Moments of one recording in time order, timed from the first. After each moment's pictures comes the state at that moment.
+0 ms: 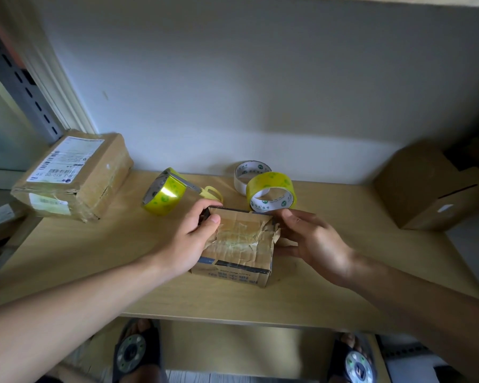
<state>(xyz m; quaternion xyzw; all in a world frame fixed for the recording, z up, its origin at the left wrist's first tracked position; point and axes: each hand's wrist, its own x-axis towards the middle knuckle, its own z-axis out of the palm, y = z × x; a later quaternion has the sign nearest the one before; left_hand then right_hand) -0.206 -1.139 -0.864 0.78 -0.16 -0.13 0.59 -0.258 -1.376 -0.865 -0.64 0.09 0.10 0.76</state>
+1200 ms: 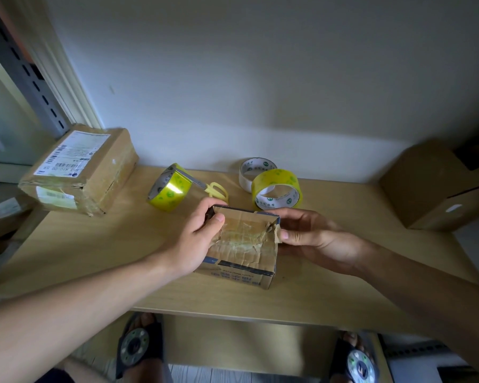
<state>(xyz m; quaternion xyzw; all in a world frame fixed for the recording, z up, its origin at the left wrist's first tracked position) -0.208 -1.136 -0.869 0.79 -0.16 -0.13 0.58 -0.244 -1.394 -0.881 -0.60 0.01 0.24 0.76</state>
